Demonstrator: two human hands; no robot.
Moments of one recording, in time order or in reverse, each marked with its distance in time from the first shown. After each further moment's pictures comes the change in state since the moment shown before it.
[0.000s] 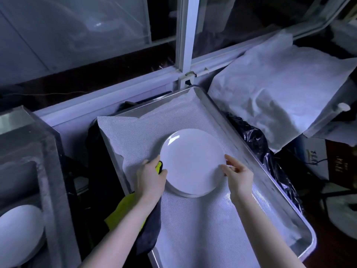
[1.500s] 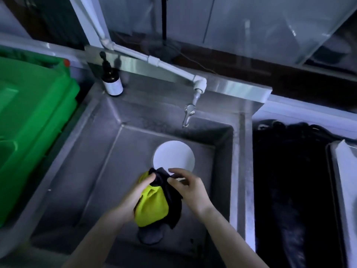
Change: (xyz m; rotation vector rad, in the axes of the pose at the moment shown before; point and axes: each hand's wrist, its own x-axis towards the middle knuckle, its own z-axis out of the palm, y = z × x) left_hand -0.169 -0.463 -0.321 -1.246 0.215 -0.566; right_hand -0.480 0.086 0.399 -0.551 -1.244 -0.190
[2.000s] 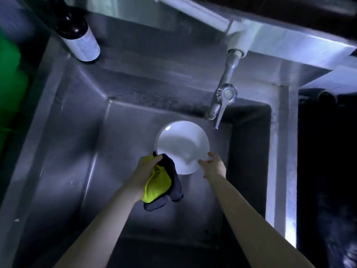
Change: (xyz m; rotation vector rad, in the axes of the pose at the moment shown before) left_hand 0.163 -0.032 -0.052 0.124 0.054 -0.280; right_hand 0.171 0.111 -0.002 -0.178 0.359 0.579
